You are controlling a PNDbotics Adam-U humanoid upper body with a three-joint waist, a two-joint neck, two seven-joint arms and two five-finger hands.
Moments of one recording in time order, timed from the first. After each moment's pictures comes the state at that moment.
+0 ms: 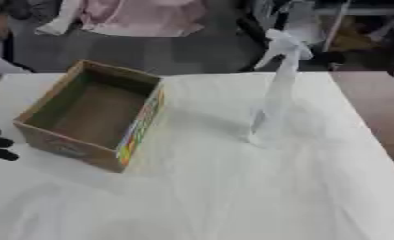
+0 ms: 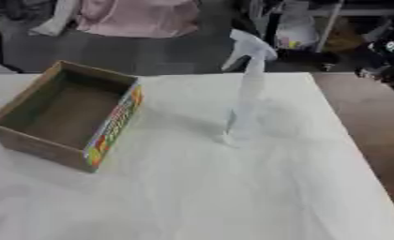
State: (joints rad) left arm -0.09 0.36 0.20 -1.98 0.38 -0.29 -0.27; right arm -1.24 -0.72 -0.07 -0.51 0.54 -0.47 0.72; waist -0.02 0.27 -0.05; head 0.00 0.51
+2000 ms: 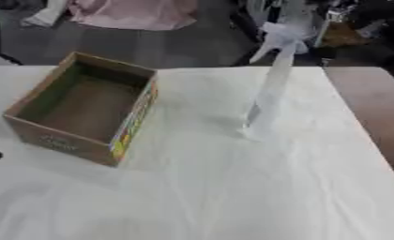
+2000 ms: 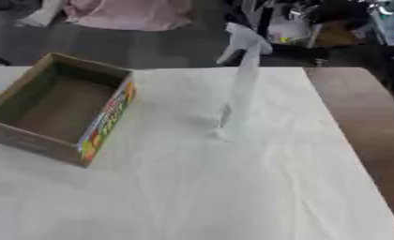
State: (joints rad) left arm -0.09 0.36 0.19 -1.98 0.39 -0.29 -0.28; right arm -1.44 -0.57 -0.10 -0.55 0.49 -0.40 0.78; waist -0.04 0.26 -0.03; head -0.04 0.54
